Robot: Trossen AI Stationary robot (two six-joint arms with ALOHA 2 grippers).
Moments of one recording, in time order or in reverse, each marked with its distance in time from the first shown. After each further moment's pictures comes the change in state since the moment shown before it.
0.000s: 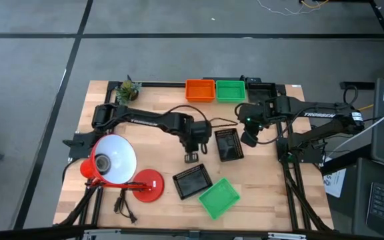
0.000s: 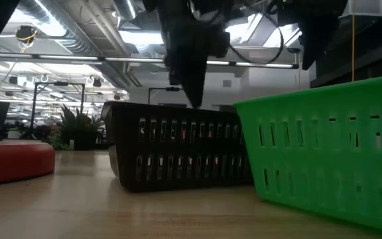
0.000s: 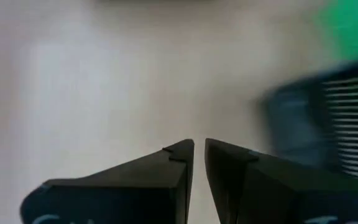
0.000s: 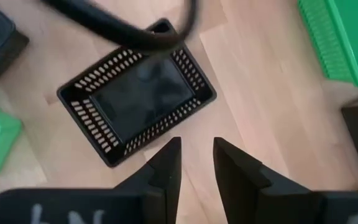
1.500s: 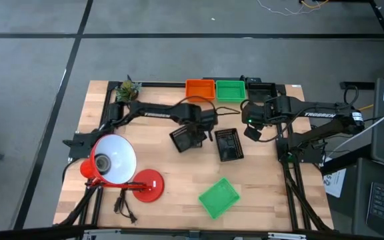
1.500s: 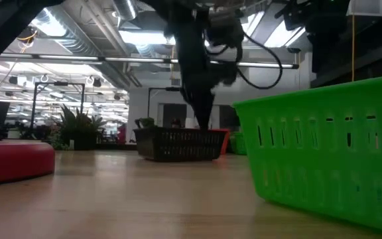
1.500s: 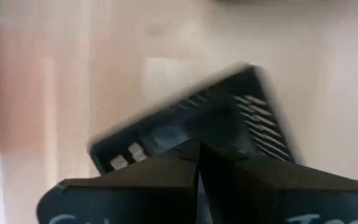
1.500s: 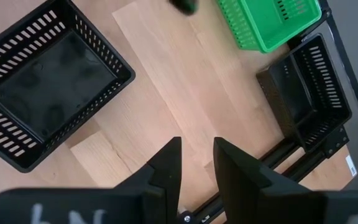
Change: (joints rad) left arm 0.126 0.152 0.147 -0.067 -0.198 0.216; right arm -0.001 -0.003 0.000 -0.149 0.245 0.101
